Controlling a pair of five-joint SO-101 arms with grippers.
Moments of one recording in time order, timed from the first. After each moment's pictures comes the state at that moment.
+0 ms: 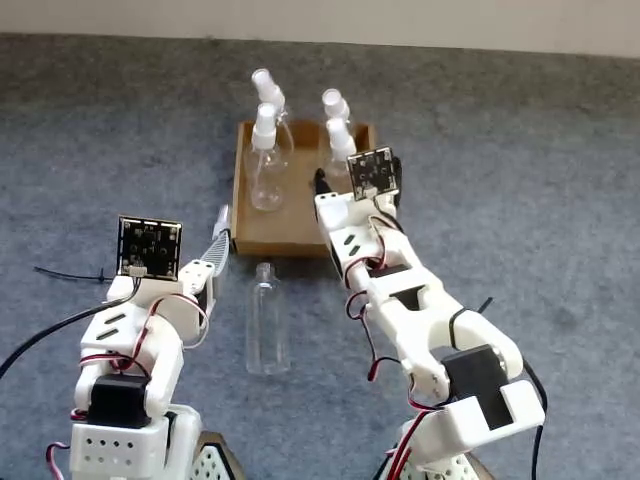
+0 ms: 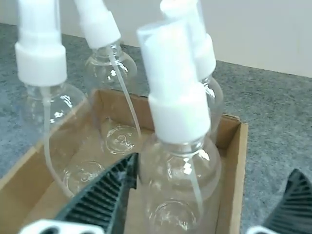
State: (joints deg) left arm -2.5 -88.7 74.2 48.2 0.7; right arm -22.9 0.0 52.3 -28.3 1.7
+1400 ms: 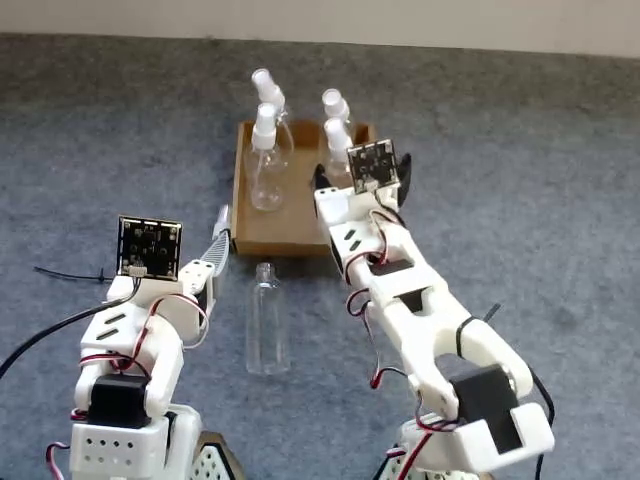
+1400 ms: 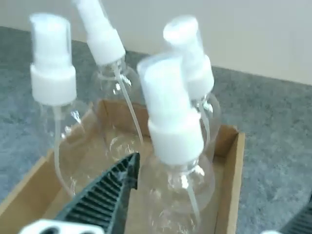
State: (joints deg) left arm -2.5 -88.7 74.2 48.2 0.7; right arm -23.1 -6.2 51.0 -20.6 1.7
